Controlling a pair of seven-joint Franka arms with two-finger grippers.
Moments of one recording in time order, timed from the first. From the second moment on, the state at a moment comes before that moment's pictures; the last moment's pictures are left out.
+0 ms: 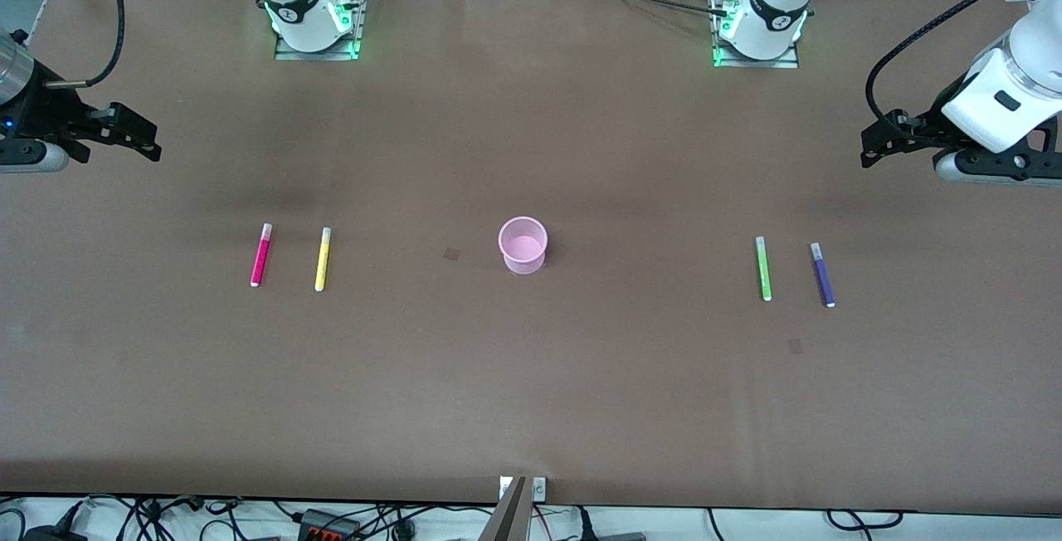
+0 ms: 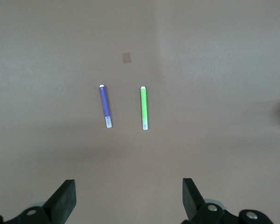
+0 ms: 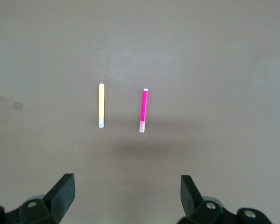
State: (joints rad) left arm -0.01 -0.02 -0.06 -1.69 -0.01 1.66 -0.03; right arm 0.03 -0.04 -0.03 -1.73 -0.02 1.70 -0.04
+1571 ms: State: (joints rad) left arm -0.01 0.09 -0.05 -1.66 0.00 1.58 -0.03; right arm 0.02 0.32 -0.04 -1.74 -0.02 1.87 -0.04
